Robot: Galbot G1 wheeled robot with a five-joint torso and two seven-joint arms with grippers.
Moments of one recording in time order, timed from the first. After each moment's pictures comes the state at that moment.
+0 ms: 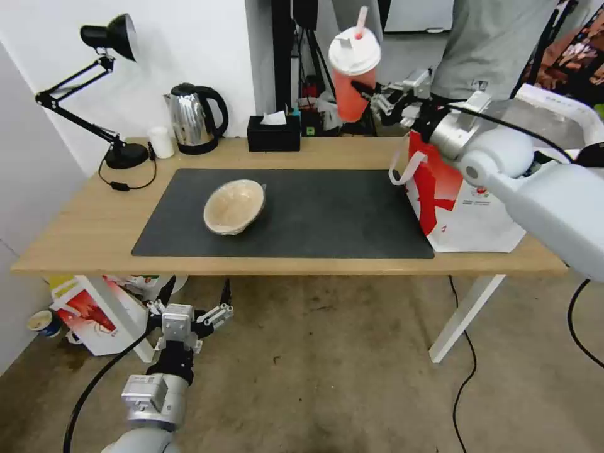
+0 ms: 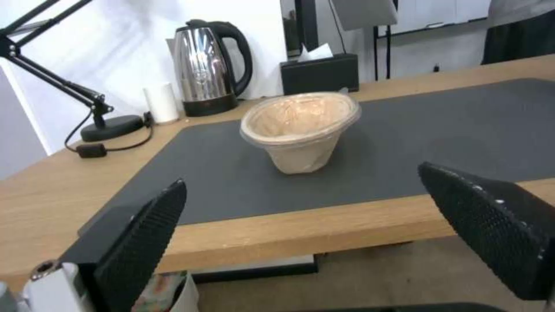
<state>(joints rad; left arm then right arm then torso) 1.80 -1.50 -0.55 -2.30 0.00 0.00 0.00 0.00 0.67 -0.42 1.50 0.93 0.16 -0.29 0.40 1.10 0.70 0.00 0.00</state>
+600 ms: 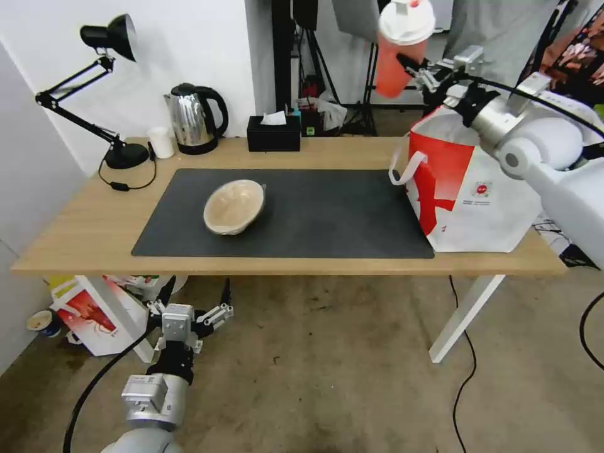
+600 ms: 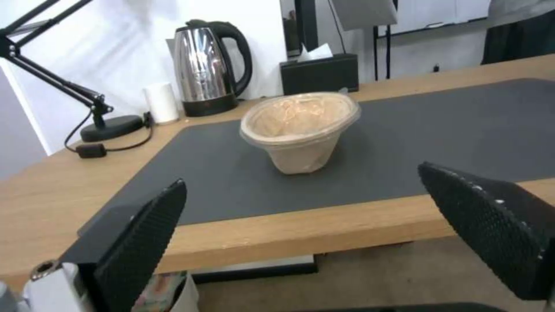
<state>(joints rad) 1.80 -1.50 -0.55 -2.30 0.00 0.00 0.00 -0.11 0.62 -0.21 1.46 0.92 0.16 -0.32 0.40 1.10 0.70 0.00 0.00</state>
